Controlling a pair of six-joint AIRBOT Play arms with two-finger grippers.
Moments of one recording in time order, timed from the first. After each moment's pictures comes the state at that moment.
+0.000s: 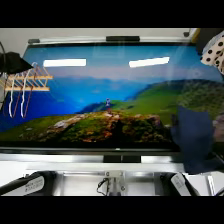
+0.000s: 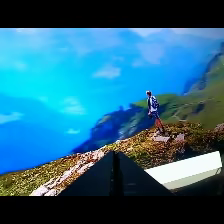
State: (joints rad) left arm 0.13 -1.25 1.78 1.08 -1.48 -1.38; right arm -0.91 -1.00 0.83 -1.68 1.67 1.58
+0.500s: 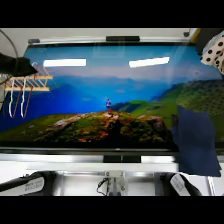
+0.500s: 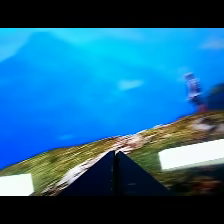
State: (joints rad) left arm 0.01 -1.35 1.78 1.35 -1.48 -1.41; right arm -0.63 -1.02 1.27 -1.73 1.47 1.59
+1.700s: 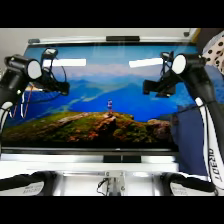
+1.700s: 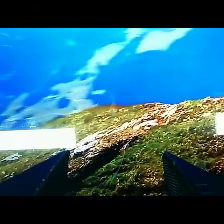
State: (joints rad) left arm -0.31 -1.40 1.54 1.69 -1.35 -1.69; right arm 0.22 -1.44 1.55 -1.45 1.41 1.82
